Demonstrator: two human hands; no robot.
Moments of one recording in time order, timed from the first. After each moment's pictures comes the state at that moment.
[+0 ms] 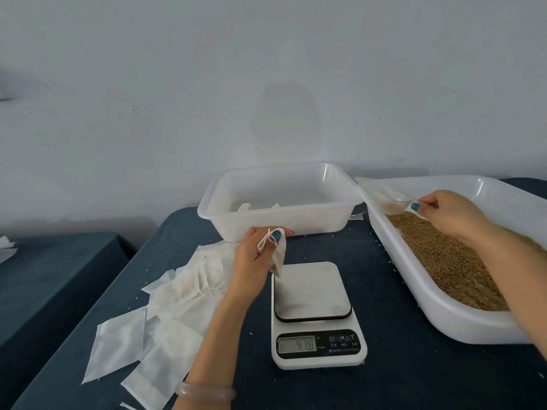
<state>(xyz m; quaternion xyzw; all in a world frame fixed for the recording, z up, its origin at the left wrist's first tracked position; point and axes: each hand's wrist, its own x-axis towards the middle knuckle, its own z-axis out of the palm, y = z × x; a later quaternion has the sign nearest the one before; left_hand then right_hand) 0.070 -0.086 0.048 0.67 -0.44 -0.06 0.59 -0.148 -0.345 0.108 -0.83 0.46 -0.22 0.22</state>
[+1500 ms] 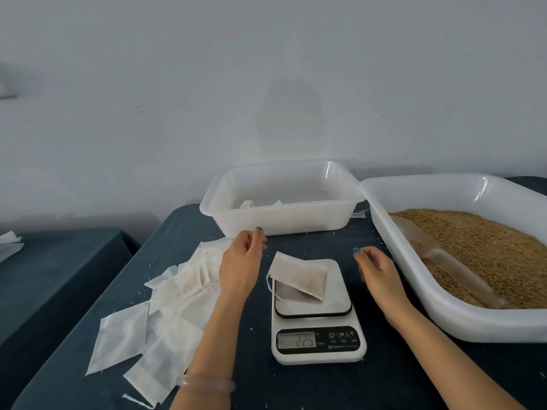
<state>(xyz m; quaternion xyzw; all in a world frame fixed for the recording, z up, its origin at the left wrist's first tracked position) 0.085 -0.086 0.035 0.79 -0.27 -0.04 0.56 -0.095 -0.248 -0.008 -0.71 0.34 -0.35 0.51</state>
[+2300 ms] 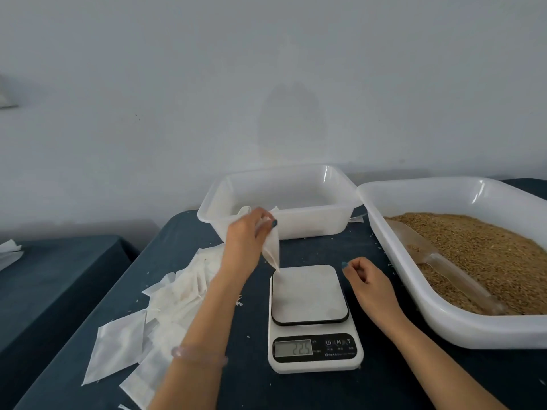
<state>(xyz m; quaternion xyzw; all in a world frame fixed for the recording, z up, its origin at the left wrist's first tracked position) 0.100 -0.106 0.076 0.76 -0.45 0.07 0.46 -0.095 -0.243 -0.015 -0.77 0.33 -0.33 0.43</state>
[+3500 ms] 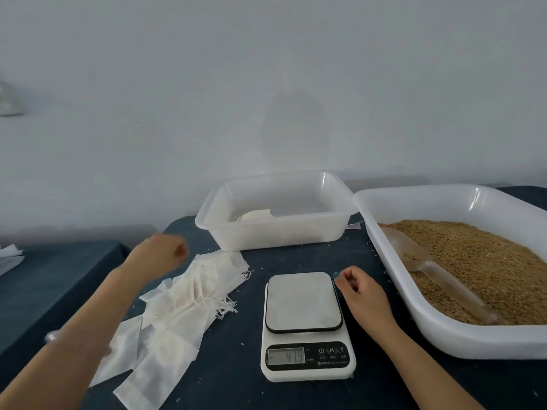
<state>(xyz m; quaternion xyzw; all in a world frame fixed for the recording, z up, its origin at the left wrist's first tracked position) 0.216 -0.006 0.091 0.93 -0.35 0.04 0.02 -0.095 -0.244 -0.019 -0.79 0.33 -0.31 0.42</state>
